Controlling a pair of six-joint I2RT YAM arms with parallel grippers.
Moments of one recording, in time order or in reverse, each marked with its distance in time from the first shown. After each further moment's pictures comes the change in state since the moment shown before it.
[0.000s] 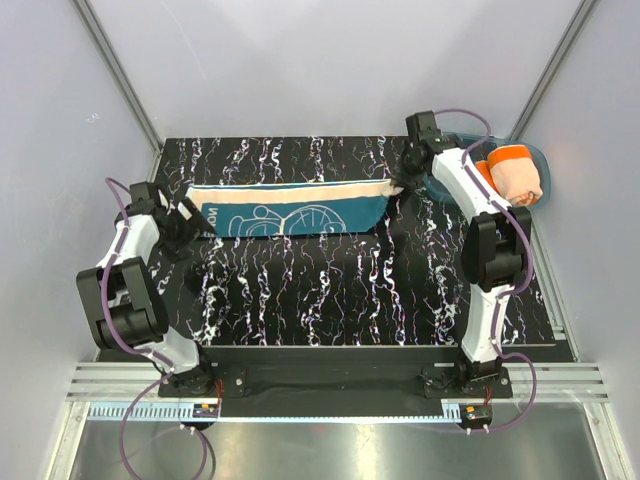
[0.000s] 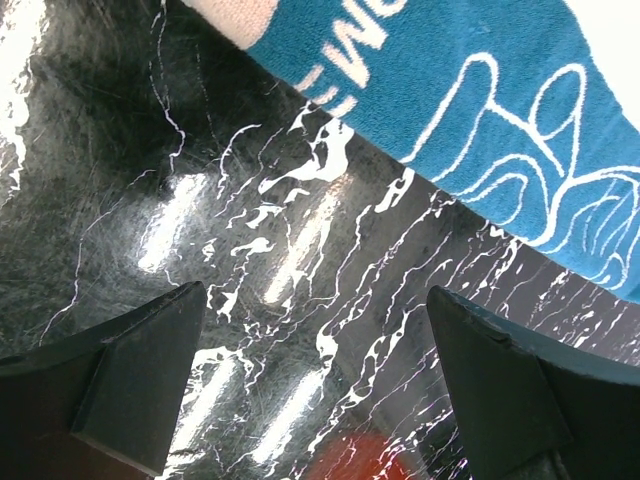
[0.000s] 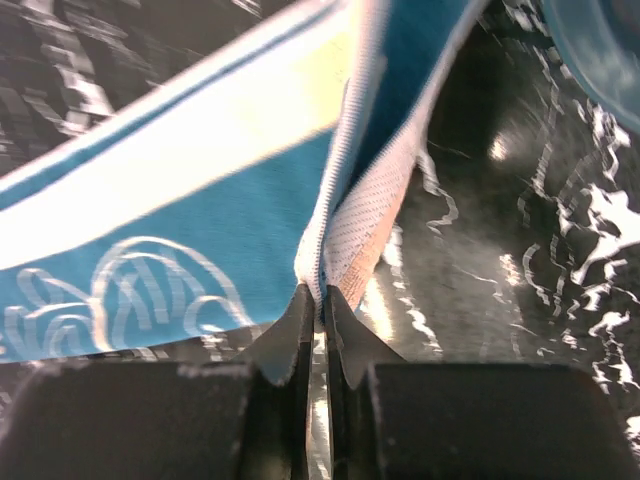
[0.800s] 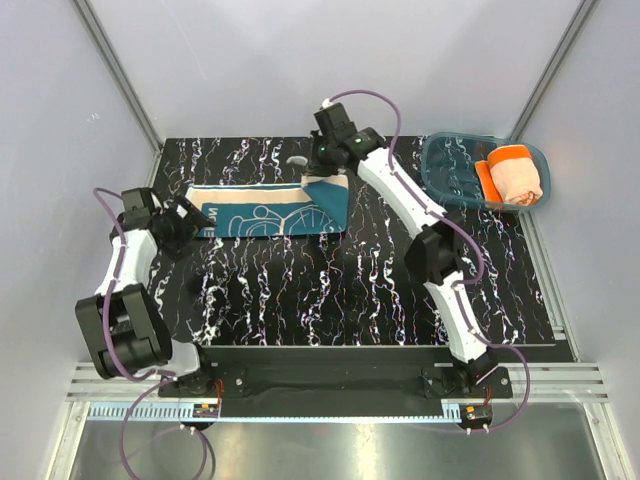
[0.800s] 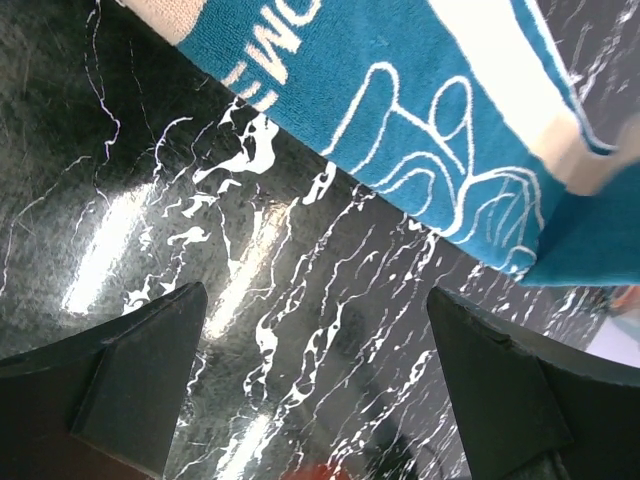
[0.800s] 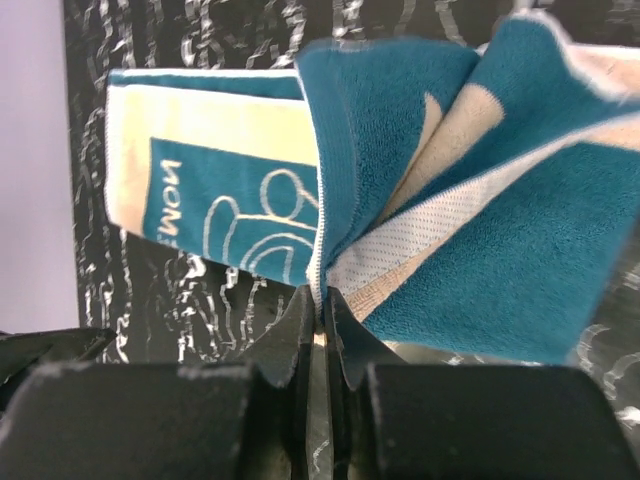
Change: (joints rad) left arm 0.016 -0.146 -0.089 0.096 0.089 -0.116; right arm 0.365 0.309 0.660 -0.105 -0.040 0.005
